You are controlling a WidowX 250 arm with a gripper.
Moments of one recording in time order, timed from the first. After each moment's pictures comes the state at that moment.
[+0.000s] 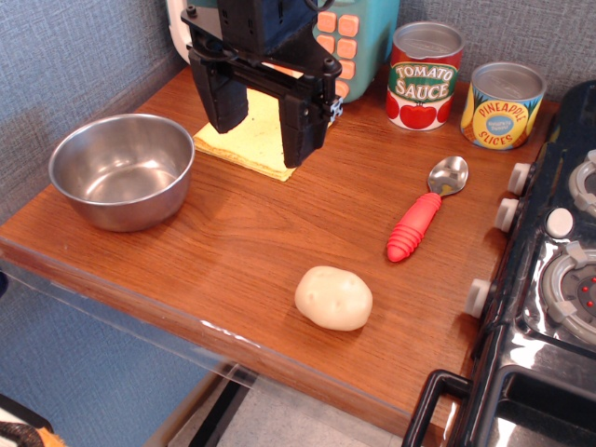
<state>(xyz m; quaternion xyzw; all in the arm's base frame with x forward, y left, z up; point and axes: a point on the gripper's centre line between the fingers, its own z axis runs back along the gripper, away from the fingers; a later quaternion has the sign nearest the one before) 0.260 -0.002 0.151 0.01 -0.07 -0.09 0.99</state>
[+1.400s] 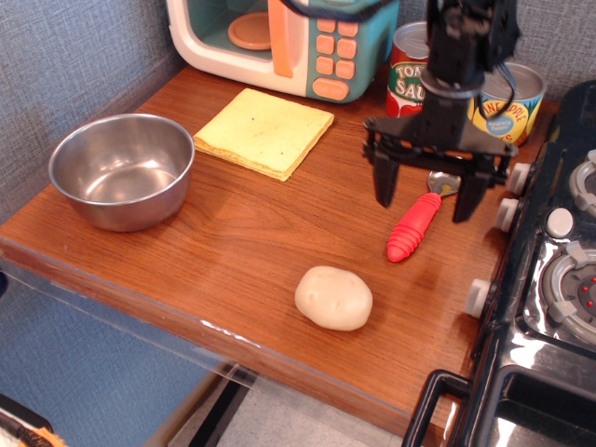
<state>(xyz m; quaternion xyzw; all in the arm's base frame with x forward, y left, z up) 0.359 -0.083 0.046 0.01 -0.05 0.08 1.00</state>
